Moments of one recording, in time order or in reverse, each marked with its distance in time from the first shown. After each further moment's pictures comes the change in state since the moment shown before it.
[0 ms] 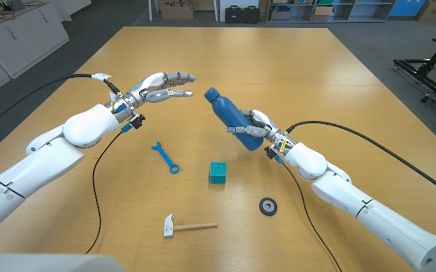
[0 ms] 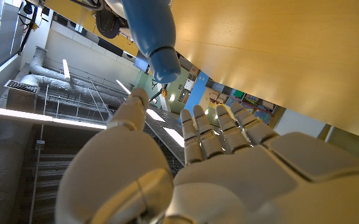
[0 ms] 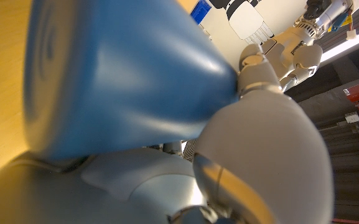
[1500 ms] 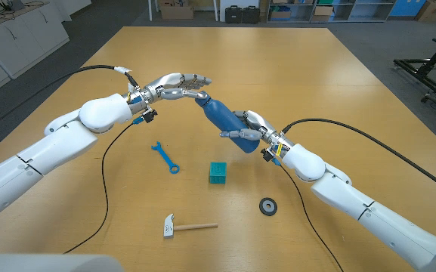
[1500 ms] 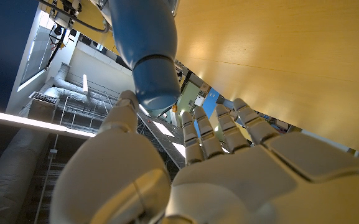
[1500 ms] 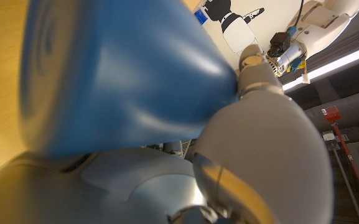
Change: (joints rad) left arm -0.220 -0.010 0.211 0.058 -0.011 0.027 -0.073; left_hand 0.004 0.004 -0.031 0.008 -0.007 -0.014 -0.004 -0.019 0.000 -0.019 0.016 0.011 0.000 0.015 0.000 0.008 0.000 0.036 0.062 0.012 0.000; right arm -0.029 -0.027 -0.010 -0.087 -0.096 0.000 -0.033; right_hand 0.003 -0.003 0.000 0.000 0.000 0.000 0.000 0.007 0.000 0.009 0.002 -0.010 0.005 0.007 -0.007 -0.008 0.012 -0.005 -0.005 0.023 -0.004
